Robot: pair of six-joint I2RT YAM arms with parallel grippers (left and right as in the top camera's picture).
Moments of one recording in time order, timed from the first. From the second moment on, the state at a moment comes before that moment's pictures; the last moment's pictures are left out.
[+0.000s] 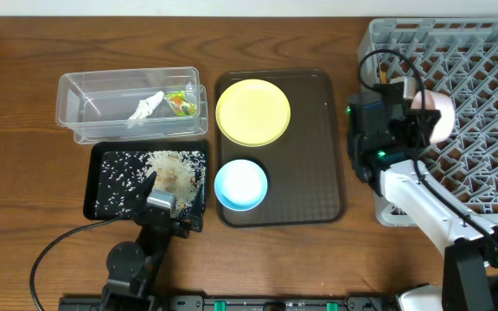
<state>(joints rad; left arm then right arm) -0.20 0.01 0.02 -0.11 0.10 0.01 0.33 1.56 0.87 -0.04 1.28 -0.31</state>
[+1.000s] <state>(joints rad) -0.20 0.01 0.02 -0.11 0.10 0.01 0.65 1.56 1.02 -0.41 -0.14 0.33</state>
